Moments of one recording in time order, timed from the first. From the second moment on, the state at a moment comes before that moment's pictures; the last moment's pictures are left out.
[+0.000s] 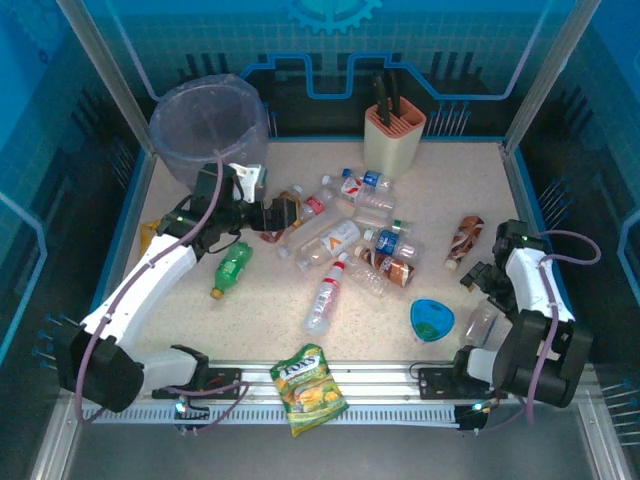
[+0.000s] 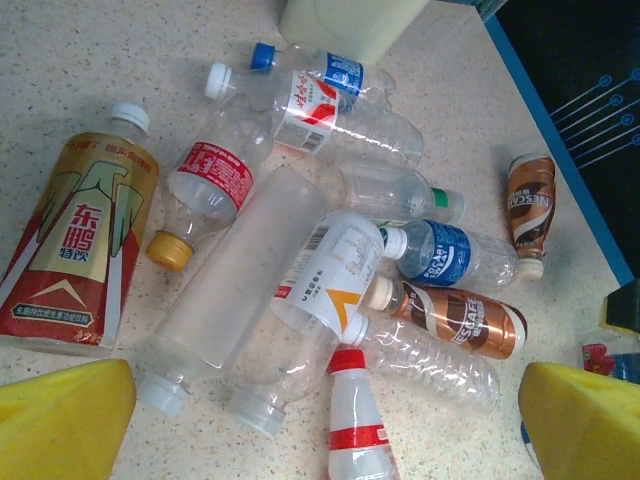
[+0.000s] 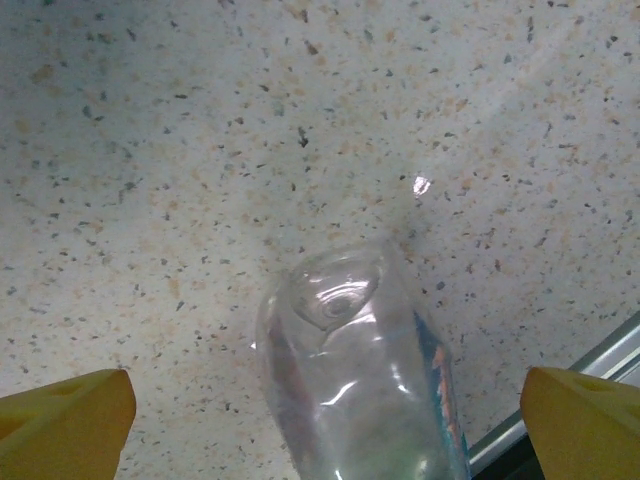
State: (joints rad) left arm -0.30 1.25 1.12 -0.53 0.35 -0.34; right arm -0.33 1.26 0.82 -1.11 0.14 0.55
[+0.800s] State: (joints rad) left arm -0.30 1.25 1.10 -0.51 0.38 -0.33; right arm -0.33 1.25 0.82 -1.08 0.09 0.58
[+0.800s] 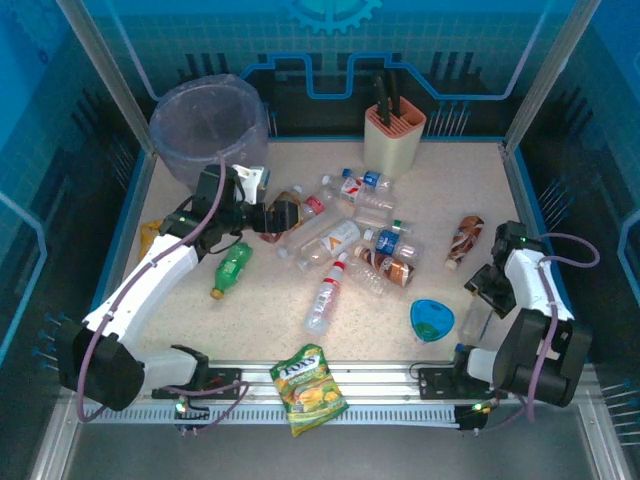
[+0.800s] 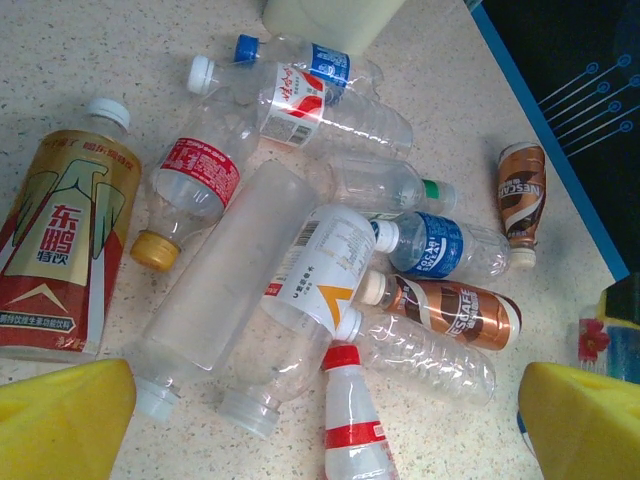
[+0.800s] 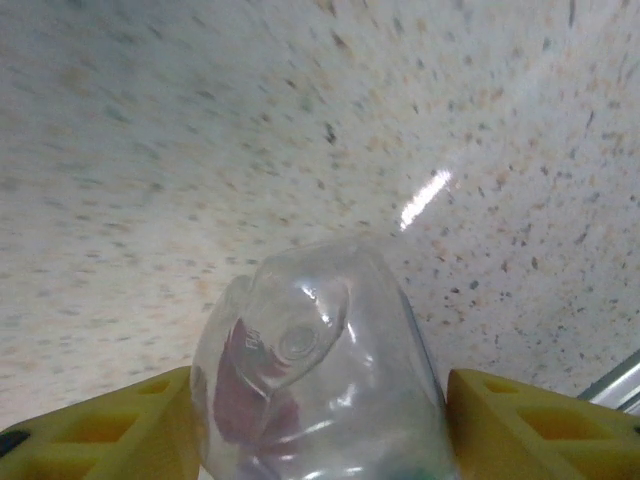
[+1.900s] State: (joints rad) left arm -0.57 1.46 1.19 -0.10 0.75 -0.48; right arm 0.18 1.27 1.40 -0.89 -0.45 0.70
